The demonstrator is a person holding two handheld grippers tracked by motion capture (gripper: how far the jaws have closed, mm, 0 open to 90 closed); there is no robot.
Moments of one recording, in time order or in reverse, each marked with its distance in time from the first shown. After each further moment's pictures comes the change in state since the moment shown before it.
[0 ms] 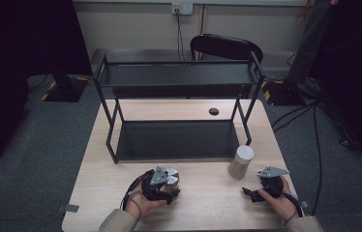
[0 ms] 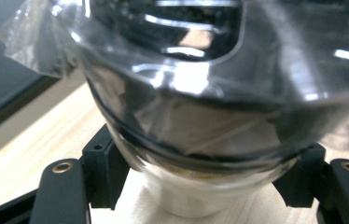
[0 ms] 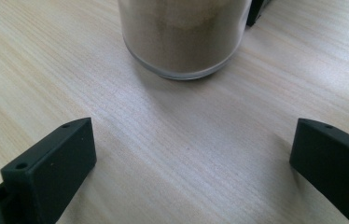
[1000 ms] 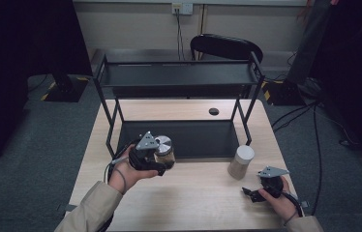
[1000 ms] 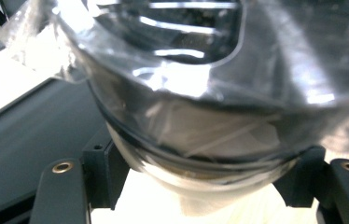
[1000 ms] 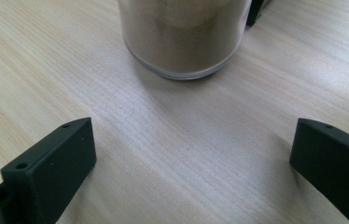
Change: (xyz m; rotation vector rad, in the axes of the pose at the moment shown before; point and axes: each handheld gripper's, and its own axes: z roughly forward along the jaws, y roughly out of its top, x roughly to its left) left arm 0.033 0.095 -0.076 -0.050 0.004 -0.008; right arm 0.000 0.000 0.000 0.000 0.000 0.000
